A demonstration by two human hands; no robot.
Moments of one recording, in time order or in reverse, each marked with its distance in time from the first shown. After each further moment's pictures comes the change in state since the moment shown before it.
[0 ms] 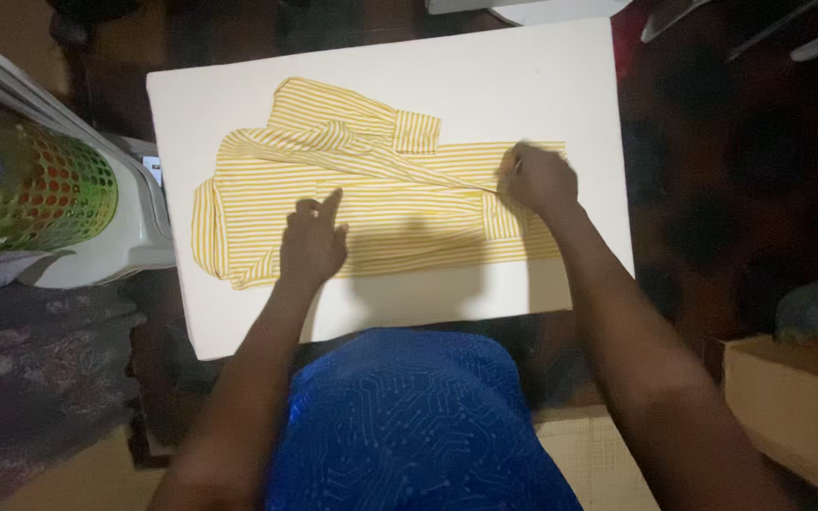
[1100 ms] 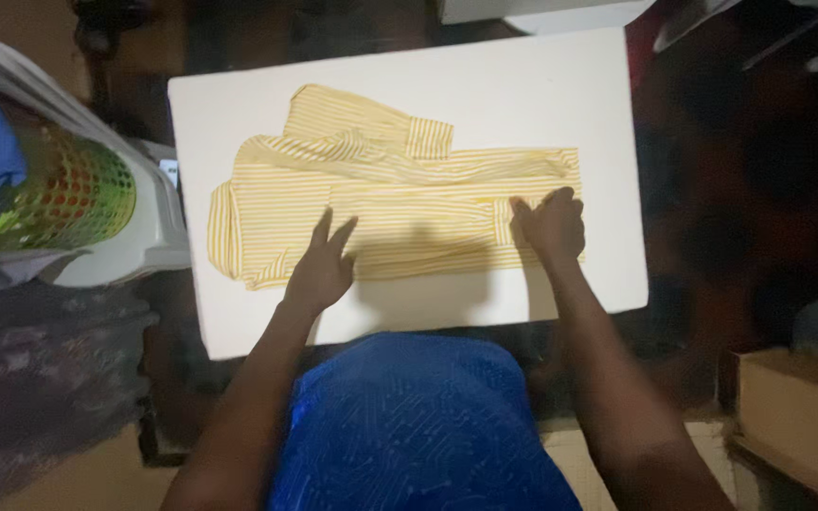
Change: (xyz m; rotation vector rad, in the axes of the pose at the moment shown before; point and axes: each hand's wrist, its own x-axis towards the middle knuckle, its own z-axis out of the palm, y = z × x) left_hand -0.030 -0.019 0.005 -0.223 0.021 0.194; right_hand -0.054 -0.019 0.019 0.265 0.079 0.517
